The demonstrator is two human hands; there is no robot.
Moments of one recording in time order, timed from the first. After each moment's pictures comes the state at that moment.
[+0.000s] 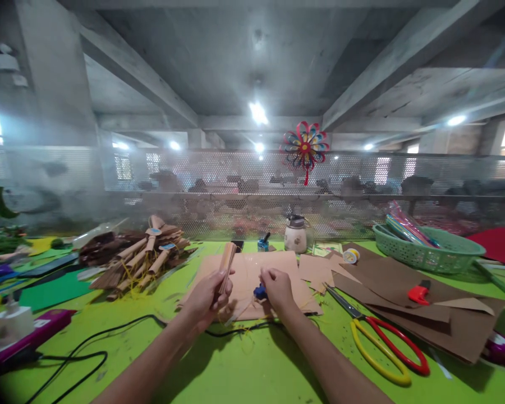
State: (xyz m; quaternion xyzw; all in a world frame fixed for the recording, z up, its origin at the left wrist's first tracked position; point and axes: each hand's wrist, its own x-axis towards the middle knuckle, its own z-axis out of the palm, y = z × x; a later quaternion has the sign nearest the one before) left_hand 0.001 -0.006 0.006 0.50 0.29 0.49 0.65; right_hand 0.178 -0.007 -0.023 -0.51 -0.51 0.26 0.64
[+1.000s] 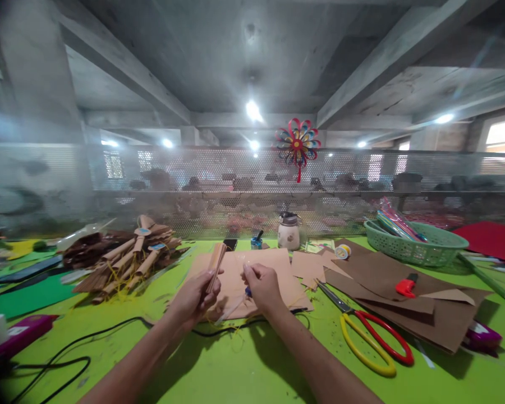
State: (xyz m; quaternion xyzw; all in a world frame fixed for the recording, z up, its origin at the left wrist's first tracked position) left_hand -0.001 0.001 0.005 0.51 0.30 0.48 0.64; right_hand 0.166 -0.026 -0.002 -0.45 -0.59 0.24 0.63
